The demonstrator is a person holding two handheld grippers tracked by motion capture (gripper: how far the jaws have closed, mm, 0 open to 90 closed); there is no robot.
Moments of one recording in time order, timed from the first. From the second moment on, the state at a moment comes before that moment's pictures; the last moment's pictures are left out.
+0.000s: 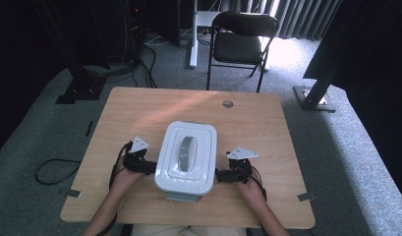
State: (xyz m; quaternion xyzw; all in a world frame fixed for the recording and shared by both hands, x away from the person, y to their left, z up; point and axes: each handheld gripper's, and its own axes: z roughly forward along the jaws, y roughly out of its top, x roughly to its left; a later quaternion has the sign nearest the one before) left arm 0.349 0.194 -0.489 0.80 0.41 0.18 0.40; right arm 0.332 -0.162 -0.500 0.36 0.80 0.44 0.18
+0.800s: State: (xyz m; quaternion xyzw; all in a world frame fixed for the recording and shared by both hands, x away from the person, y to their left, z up) left arm 0.355 0.152 -0.491 0.81 0.38 0.16 0.41; right arm 0.340 -0.207 -0.502 0.40 0.79 0.42 0.19
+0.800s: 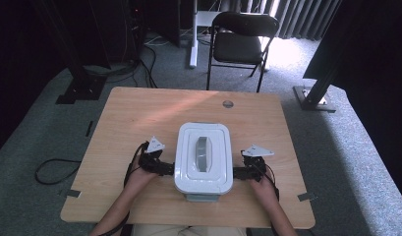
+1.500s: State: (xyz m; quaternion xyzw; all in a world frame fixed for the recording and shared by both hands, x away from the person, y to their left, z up) left arm 0.367 0.162 -0.491 0.78 0.39 0.20 0.44; right arm 0.354 -0.217 -0.506 0.43 0.77 0.43 0.20
